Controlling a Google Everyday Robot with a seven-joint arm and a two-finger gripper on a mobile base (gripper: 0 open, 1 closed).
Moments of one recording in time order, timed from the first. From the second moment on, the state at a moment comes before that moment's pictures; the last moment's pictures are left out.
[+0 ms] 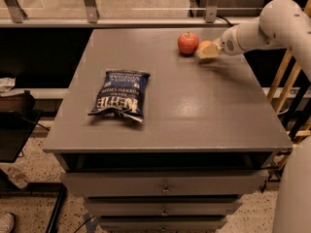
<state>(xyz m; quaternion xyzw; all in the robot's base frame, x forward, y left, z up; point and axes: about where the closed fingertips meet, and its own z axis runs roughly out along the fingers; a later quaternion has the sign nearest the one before) 0.791 -0.194 0.856 -0.33 0.83 0.12 0.43</state>
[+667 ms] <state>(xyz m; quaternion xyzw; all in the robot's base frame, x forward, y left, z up) 0.791 -0.189 0.852 -0.33 0.83 0.12 0.43</state>
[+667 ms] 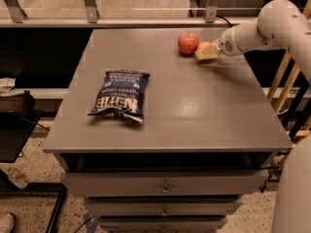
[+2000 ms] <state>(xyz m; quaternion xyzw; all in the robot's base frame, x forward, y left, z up) 0.793 -0.182 0.844 -0.33 0.83 0.12 0.43</state>
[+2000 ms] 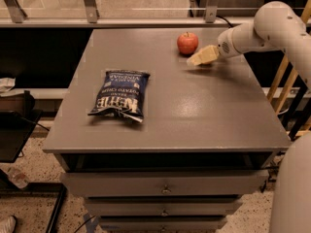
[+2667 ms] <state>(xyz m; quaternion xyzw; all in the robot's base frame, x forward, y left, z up) 0.770 -0.198 0.864 -0.32 0.82 0.11 0.46</state>
